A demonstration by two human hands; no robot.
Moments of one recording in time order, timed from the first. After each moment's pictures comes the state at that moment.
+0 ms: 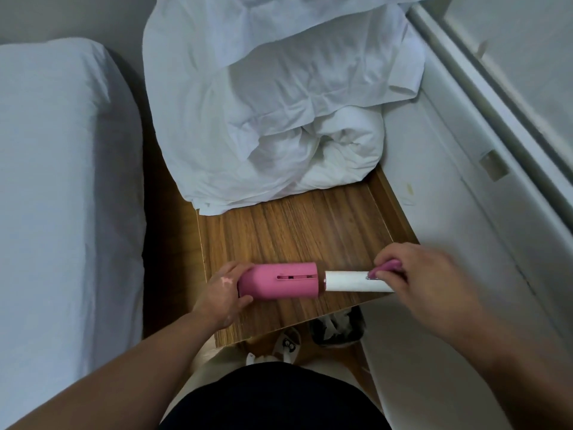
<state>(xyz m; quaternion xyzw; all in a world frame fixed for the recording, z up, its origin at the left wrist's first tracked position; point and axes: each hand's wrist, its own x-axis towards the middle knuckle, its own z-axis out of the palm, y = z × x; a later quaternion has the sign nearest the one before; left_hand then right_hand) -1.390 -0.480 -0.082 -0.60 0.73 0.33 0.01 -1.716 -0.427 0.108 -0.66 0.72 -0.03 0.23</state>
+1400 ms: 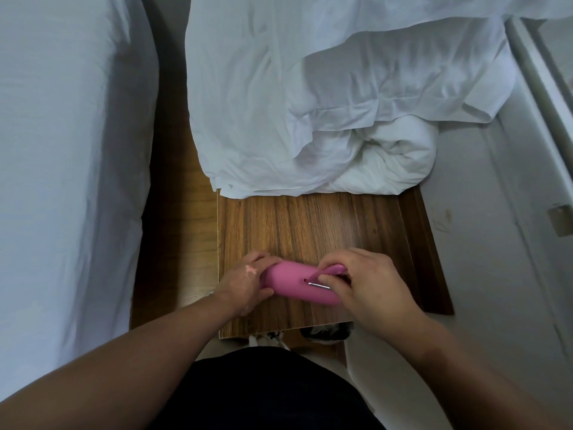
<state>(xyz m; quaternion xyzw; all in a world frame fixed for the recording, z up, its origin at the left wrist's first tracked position) -1.391 -0.497 -0.100 -0.55 0.75 0.37 -0.03 -1.621 -0.487 0.068 -0.75 0.59 -0.08 0.29</state>
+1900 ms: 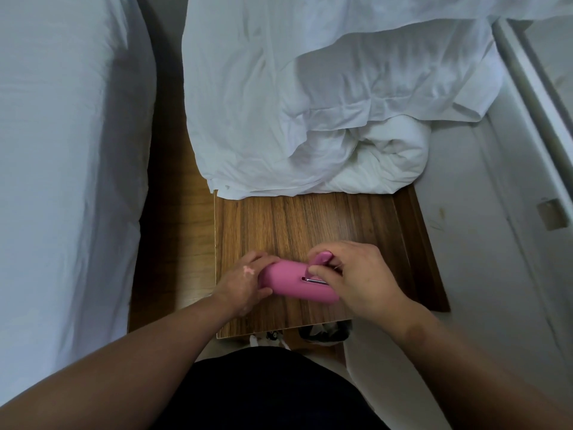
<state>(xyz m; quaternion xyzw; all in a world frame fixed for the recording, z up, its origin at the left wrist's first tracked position) -1.394 -0.494 -0.099 -0.55 0.74 0.37 -0.04 -1.621 -0.498 0.057 -0.73 0.59 -0.08 0.32</state>
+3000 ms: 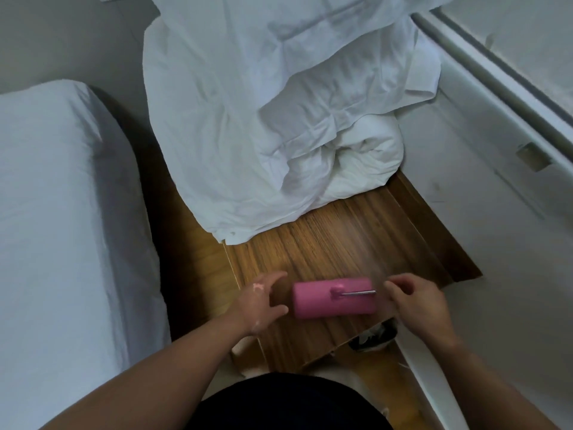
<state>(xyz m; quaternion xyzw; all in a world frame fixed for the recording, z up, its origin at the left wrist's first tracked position) -1.355 -0.551 -0.065 -0.50 0.76 0.41 0.07 -1.650 -0.430 -0.012 -0.34 0.85 -0.19 0.35</state>
